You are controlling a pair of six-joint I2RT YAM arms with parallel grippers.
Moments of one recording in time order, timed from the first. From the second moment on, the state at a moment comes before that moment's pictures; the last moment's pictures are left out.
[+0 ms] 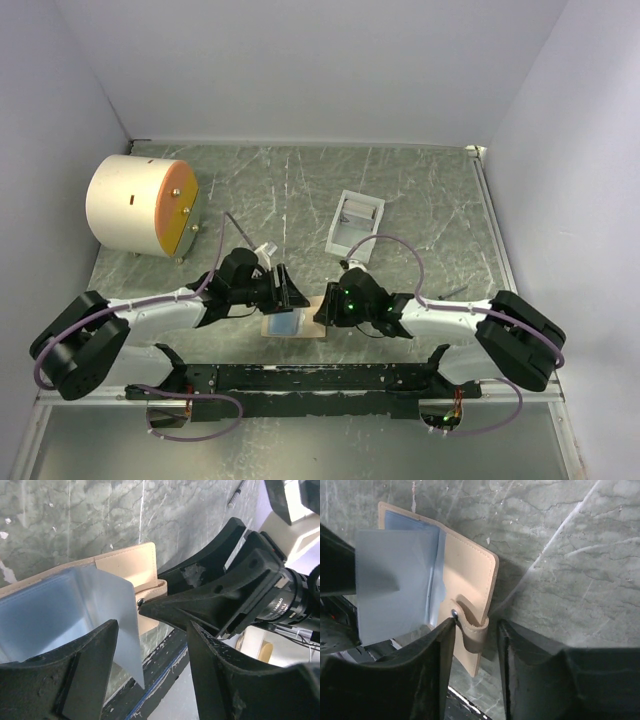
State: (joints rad) left arm -0.75 1.27 0.43 0.24 0.39 -0.96; right arm 0.92 1.32 0.41 0.13 -0.05 0.88
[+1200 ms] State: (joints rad) left arm -0.78 1.08 0.55 -0.07 0.14 -0.89; right arm 0.89 1.16 0.81 -0.25 0.55 0.45
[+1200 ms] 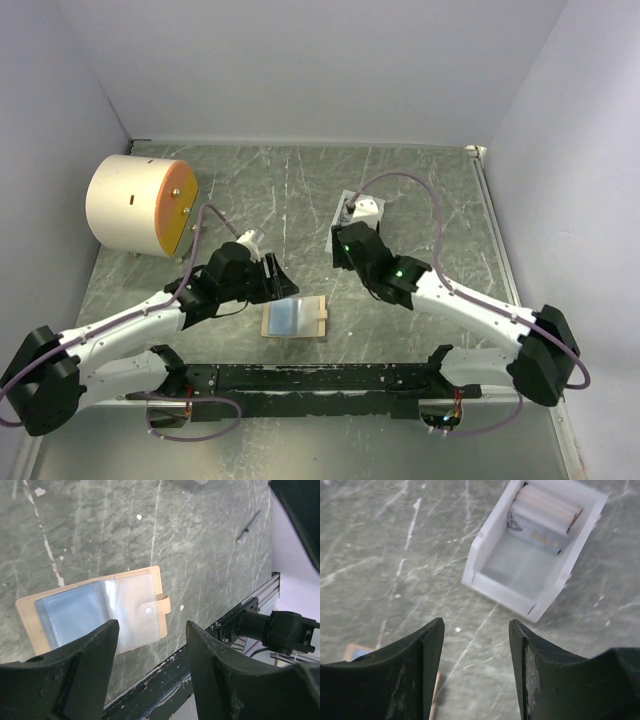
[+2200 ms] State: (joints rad) left arm -0.78 0.75 0.43 -0.27 0.06 -0.87; right arm 0.54 1.81 1.23 -0.27 0.31 -0.50
